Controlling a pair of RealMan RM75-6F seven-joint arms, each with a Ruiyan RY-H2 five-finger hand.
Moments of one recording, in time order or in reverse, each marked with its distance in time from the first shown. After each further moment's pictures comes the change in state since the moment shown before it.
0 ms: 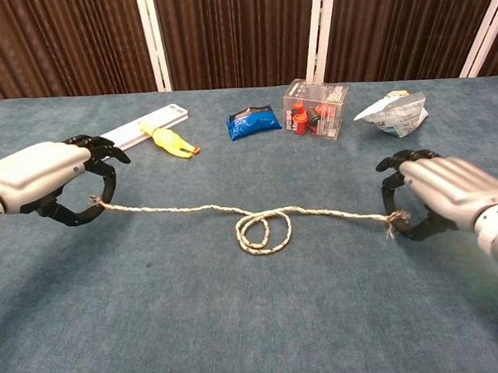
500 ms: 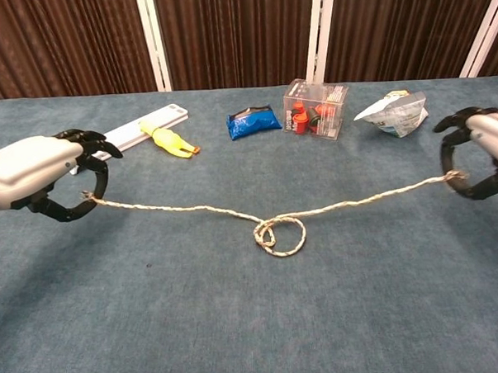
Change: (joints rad) left arm 0.013 0.028 -0.004 -0.029 -0.011 0.015 0.045; right arm -0.043 0.179 0.034 -0.102 0.024 0.053 0.056
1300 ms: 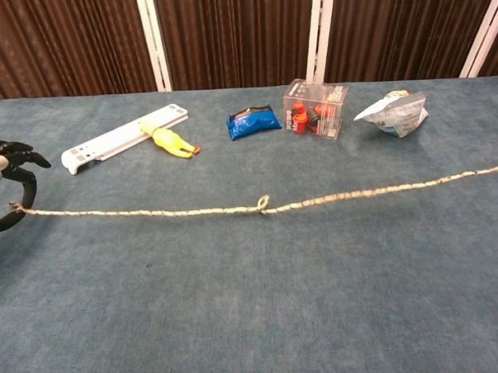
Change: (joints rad) left arm 0.110 0.045 0.031 0.094 -0.037 0.049 -0.028; right arm -0.050 0.103 0.017 0.162 0.087 -0.036 0.168
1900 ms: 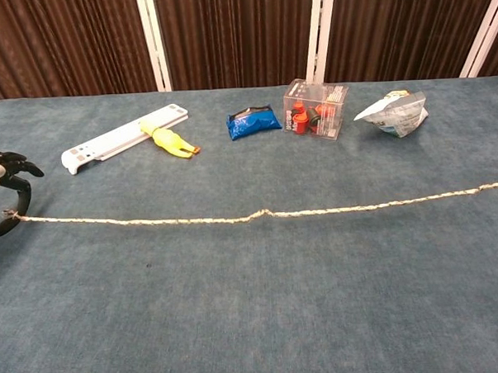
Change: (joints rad) left arm 0.001 -0.036 -0.012 0.094 -0.021 -0.055 -0.039; right arm -0.003 -0.021 0.005 0.126 0.041 -0.057 0.052
